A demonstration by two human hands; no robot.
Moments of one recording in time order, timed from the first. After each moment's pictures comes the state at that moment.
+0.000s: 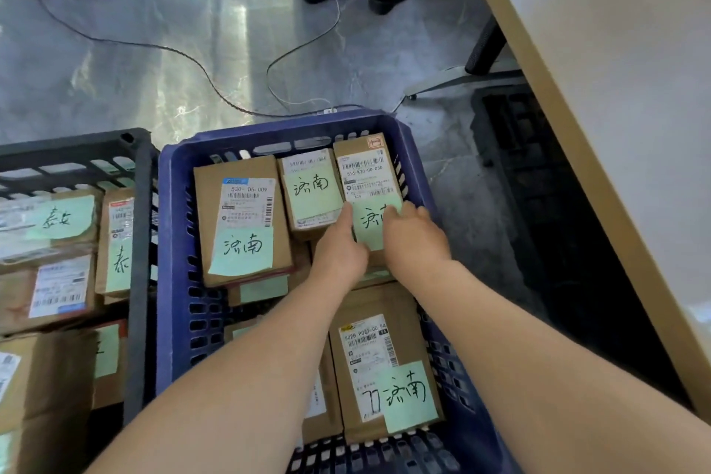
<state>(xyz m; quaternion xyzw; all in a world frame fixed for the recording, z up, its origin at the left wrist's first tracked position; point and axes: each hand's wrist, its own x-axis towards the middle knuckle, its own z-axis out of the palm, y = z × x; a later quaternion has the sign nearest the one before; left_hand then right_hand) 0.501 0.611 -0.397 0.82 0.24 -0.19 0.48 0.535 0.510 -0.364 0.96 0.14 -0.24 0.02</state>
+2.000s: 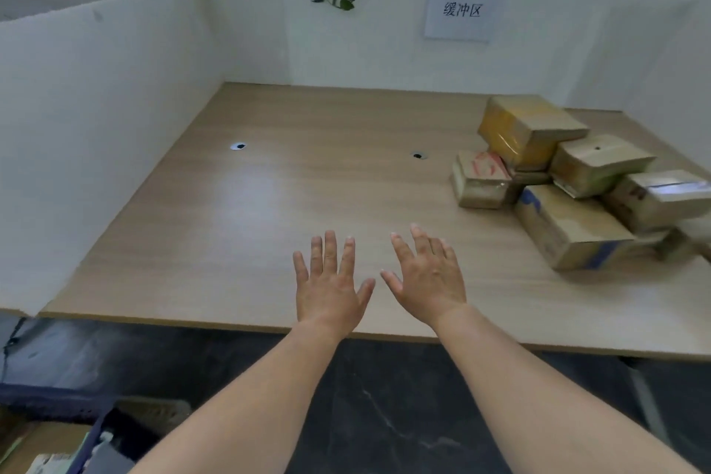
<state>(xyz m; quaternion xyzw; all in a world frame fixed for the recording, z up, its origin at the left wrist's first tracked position) -0.003 0.190 -0.121 0.85 -0.53 0.00 0.04 -0.140 0.108 -0.092 0.90 -0.43 0.08 0.03</state>
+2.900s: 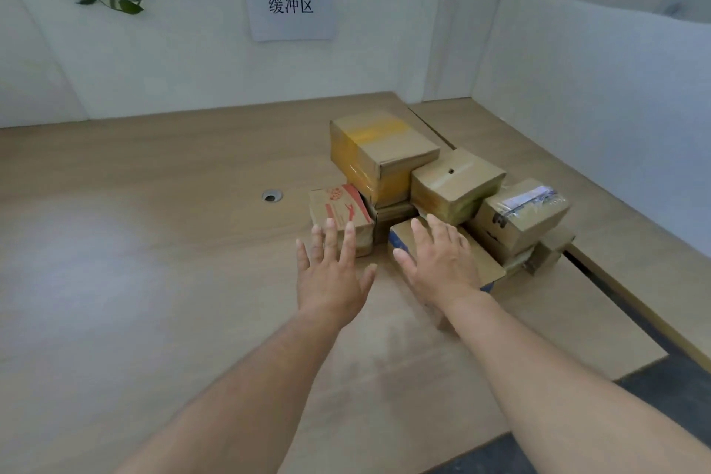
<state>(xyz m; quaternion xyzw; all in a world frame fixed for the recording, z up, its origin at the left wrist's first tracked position) -0.137 -0.120 -0.096 0.73 -0.68 -0.03 0.07 -0.305 -0.151 -0.073 0.77 -0.63 0.09 0.02</state>
